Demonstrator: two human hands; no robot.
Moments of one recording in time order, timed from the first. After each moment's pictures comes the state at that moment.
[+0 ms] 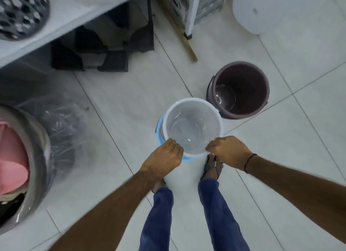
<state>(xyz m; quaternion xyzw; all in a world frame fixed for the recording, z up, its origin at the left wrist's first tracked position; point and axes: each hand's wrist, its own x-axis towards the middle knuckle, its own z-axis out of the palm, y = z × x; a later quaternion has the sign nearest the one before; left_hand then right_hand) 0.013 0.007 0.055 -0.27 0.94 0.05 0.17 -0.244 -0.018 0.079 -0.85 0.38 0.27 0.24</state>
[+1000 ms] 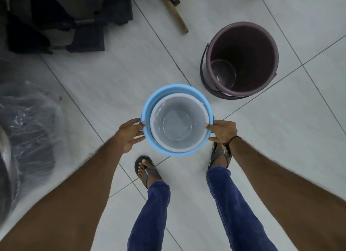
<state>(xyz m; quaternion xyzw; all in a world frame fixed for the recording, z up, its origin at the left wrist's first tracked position) 0.068 -0.039 -0.070 -0.70 0.09 0.69 -0.13 -0.258 -0.008 -0.059 -0.04 0.79 -0.16 0.59</state>
